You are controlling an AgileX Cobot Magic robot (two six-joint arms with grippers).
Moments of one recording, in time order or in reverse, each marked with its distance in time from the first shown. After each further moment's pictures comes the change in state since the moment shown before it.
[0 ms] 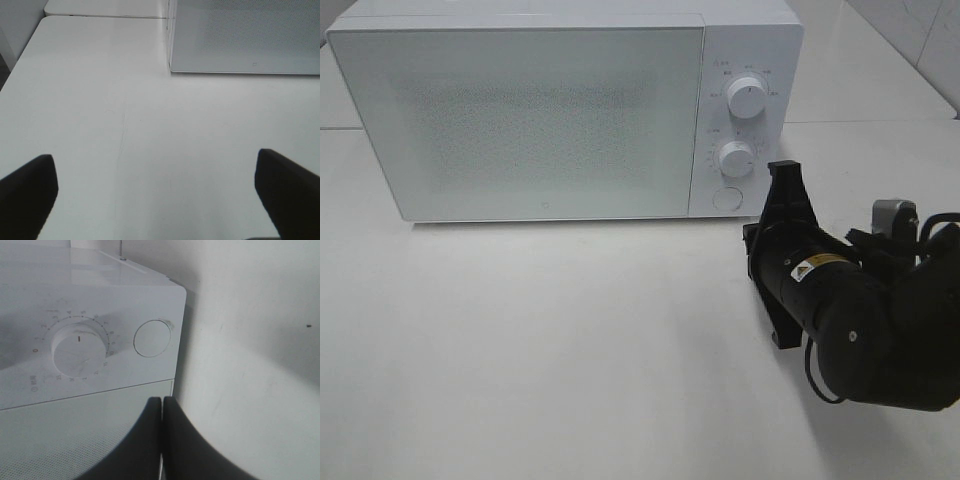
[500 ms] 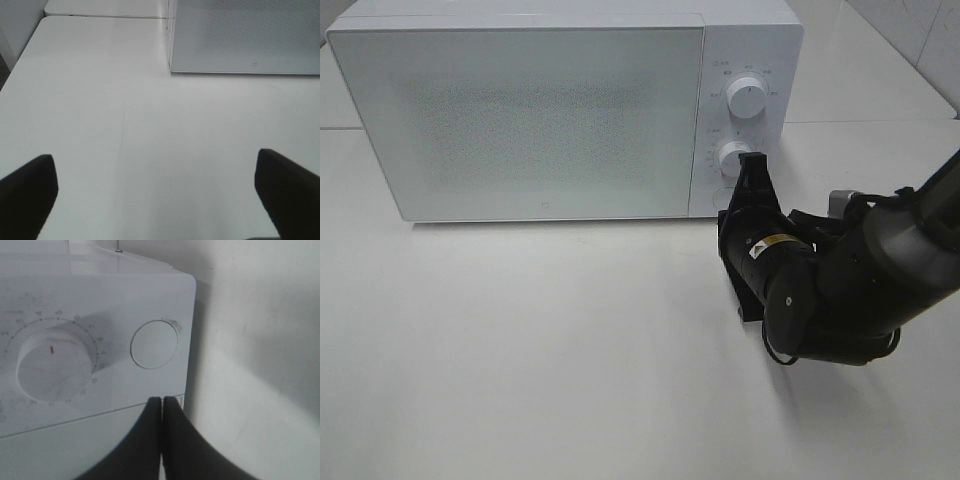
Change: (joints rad) left arm 0.000 0.000 0.000 0.000 0.000 0.000; right arm -0.072 0.167 -0.173 -0.066 -0.002 0.047
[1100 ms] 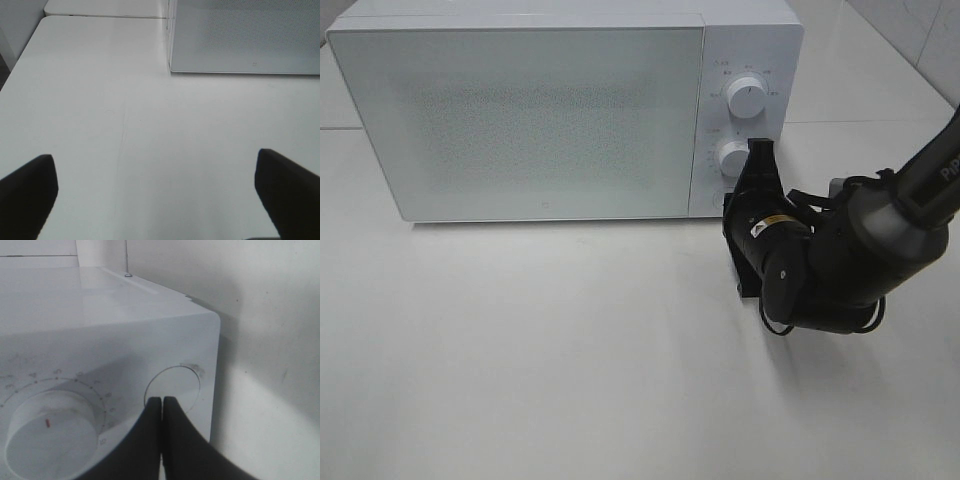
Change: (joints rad) left arm 0.000 0.000 0.000 0.000 0.000 0.000; right arm -0.092 0.072 -0.091 -0.074 -0.001 0.049
